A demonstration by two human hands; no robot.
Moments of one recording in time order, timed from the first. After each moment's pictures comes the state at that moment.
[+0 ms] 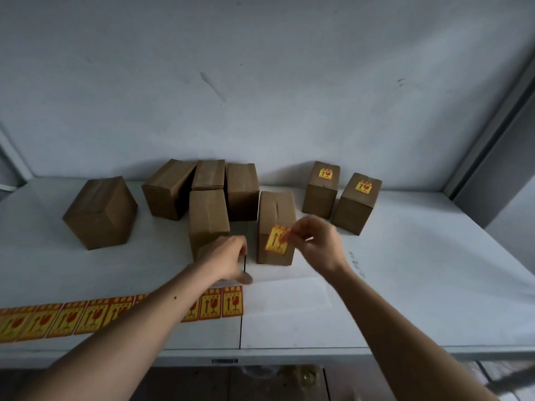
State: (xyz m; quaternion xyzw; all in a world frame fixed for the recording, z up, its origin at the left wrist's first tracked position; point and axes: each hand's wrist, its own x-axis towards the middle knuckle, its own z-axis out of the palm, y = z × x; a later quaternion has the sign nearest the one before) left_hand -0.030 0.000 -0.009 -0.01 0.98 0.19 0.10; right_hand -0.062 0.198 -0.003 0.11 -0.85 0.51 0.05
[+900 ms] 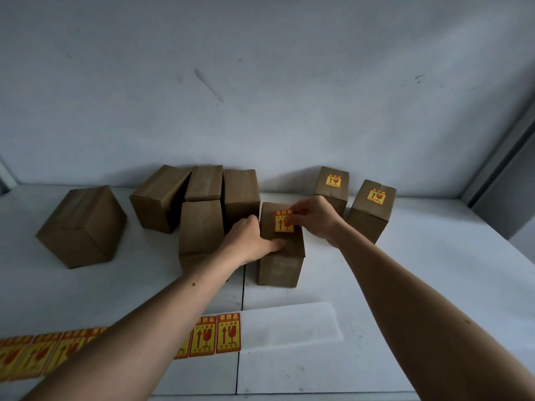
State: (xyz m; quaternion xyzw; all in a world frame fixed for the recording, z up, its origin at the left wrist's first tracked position) left_hand -0.107 0.024 0.006 -0.07 0.93 0.35 0.04; right_hand -0.178 0.186 0.014 0.13 -0.90 0.41 -0.05
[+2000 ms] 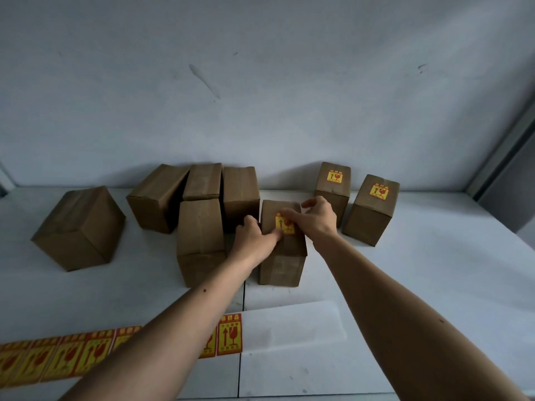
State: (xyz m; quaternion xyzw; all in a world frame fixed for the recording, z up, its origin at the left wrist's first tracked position) left_hand -0.113 0.041 -0.015 -0.17 0.84 0.51 0.02; right_hand -0.175 0.169 -0.010 -0.08 -0.84 0.54 0.02
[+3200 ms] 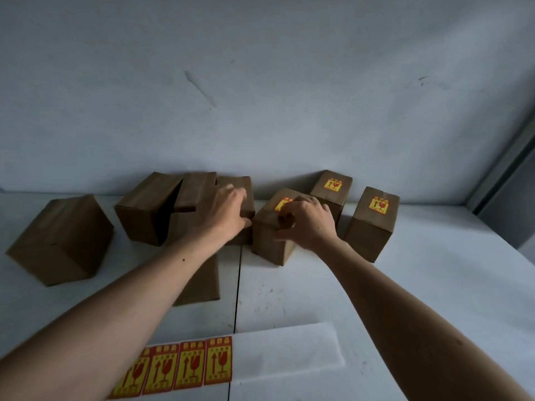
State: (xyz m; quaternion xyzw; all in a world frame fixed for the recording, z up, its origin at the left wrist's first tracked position) left_hand -0.165 -0.005 0.024 -0.03 0.97 0.18 -0.13; right_hand -0.186 0.171 0.018 0.18 -0.97 0.13 0.07
